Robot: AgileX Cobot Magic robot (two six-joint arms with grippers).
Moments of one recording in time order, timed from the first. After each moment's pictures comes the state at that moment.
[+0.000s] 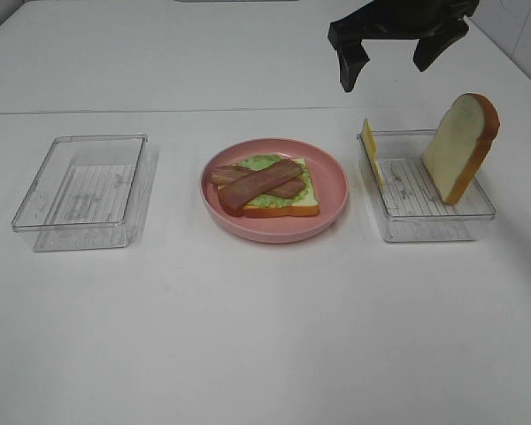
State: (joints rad) left arm 0.03 0.00 -0.52 0.00 1.08 -0.04; right arm 0.33 2.15 -2.03 -0.14 1.15 0.07
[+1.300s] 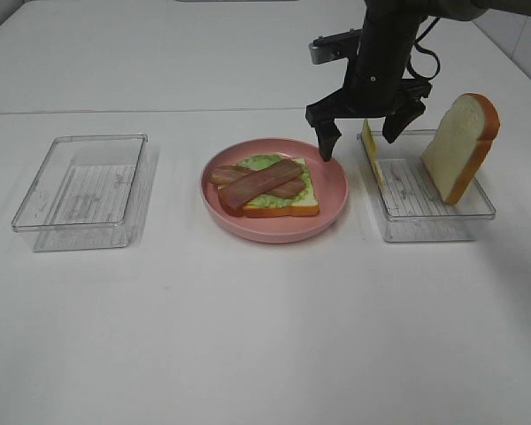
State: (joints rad) left arm 0.03 0.00 -0.52 0.00 1.08 -0.04; right arm 0.33 2.36 -2.03 -0.09 1.08 0.06
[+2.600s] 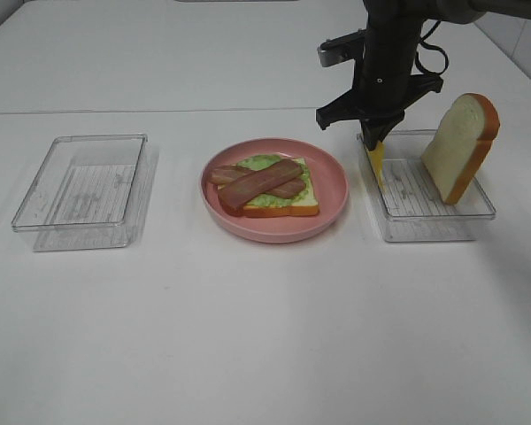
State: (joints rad) left arm 0.03 0.00 -0.52 0.00 1.08 -0.04; right arm 0.33 2.36 -2.03 -0.20 1.09 0.12
